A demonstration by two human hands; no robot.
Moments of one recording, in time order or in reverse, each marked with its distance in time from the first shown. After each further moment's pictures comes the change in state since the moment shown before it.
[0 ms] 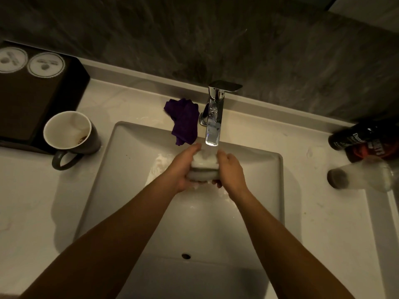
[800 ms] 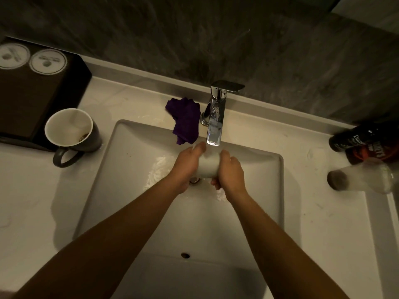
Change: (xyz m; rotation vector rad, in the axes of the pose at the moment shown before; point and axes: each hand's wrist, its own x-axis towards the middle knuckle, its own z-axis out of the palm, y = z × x) left_hand 0.002 -0.005 0.007 0.155 0.110 0.297; right_hand -0.002 -0.001 0.007 0.100 0.072 0.097
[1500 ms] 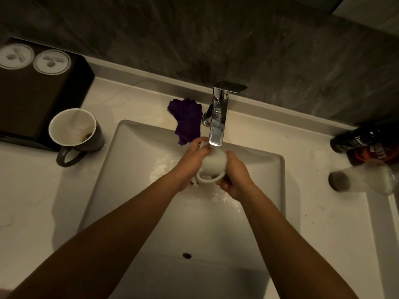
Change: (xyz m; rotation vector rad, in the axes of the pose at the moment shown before) left_hand -0.002 0.011 -0.002 -0.005 -0.175 0.091; right_hand 0.001 -0.013 -0.010 0.157 -0.133 0.195
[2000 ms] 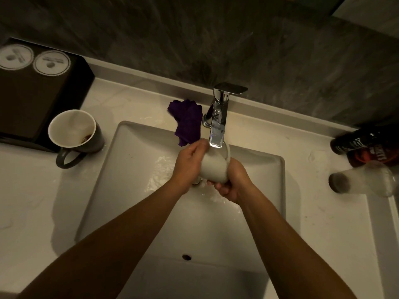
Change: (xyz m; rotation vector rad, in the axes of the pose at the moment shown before) left_hand -0.007 -0.006 0.005 0.045 0.198 0.182; right_hand -0.008 -0.001 0.002 0.044 -0.092 0.139
